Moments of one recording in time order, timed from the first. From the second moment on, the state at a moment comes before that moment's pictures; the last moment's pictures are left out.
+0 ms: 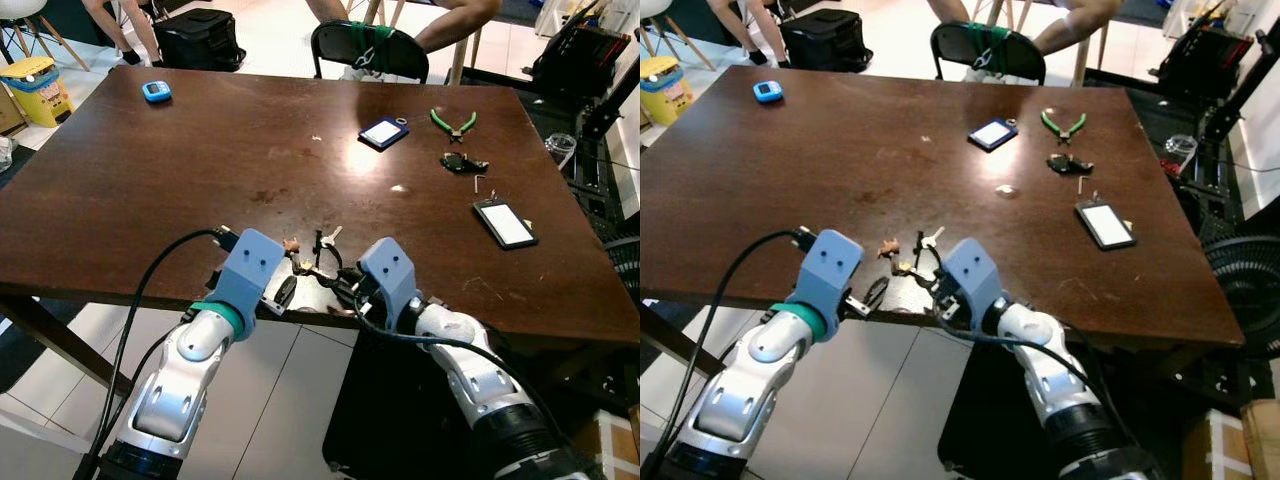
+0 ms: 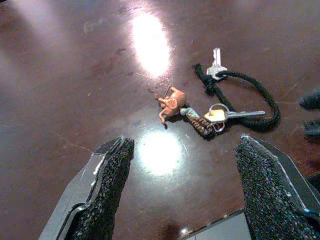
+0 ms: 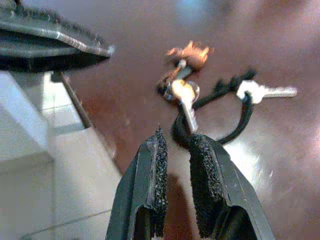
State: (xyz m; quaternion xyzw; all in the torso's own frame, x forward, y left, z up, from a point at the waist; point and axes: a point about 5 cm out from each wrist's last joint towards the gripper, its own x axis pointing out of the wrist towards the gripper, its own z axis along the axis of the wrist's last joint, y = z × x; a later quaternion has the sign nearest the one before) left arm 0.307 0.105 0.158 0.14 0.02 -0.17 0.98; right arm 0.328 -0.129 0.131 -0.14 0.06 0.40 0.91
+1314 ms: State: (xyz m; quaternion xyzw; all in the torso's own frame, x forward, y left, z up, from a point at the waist) left arm 0.308 0.103 0.160 0.13 0.02 -0.16 0.98; right arm 0.356 -0.111 0.134 -0.16 0.08 0.45 0.87
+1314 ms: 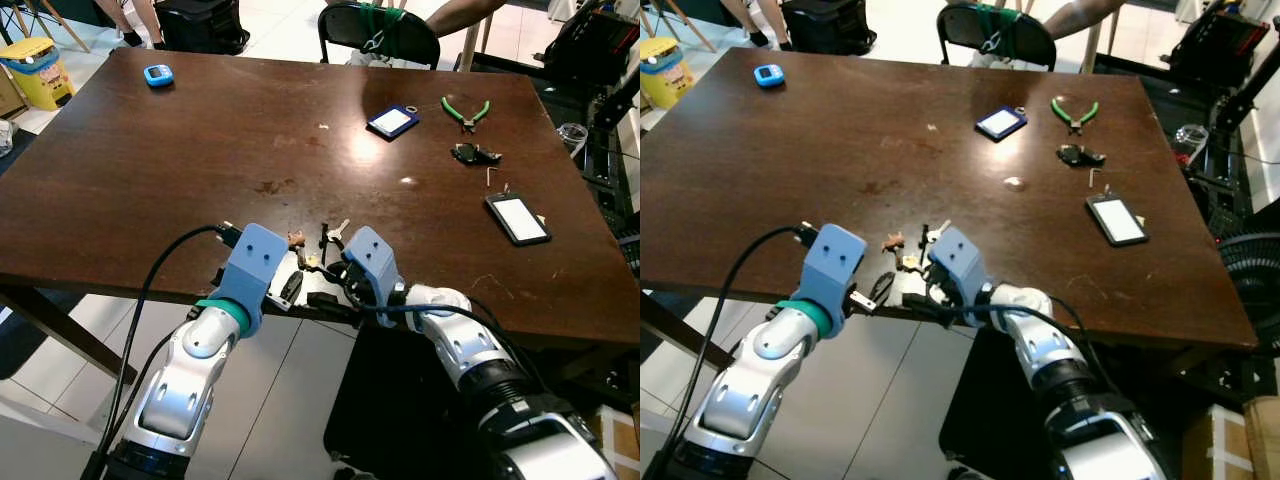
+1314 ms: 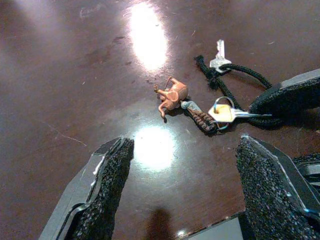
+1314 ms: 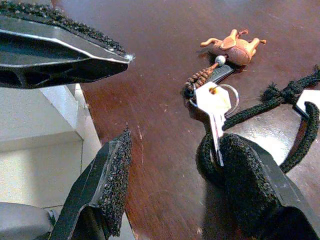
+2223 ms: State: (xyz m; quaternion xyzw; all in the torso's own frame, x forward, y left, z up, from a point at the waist) left arm 0.310 0.103 0.164 0.14 0.02 -0.16 0.98; right arm 0.365 -0.131 0.141 -0.19 0.05 0.37 0.91
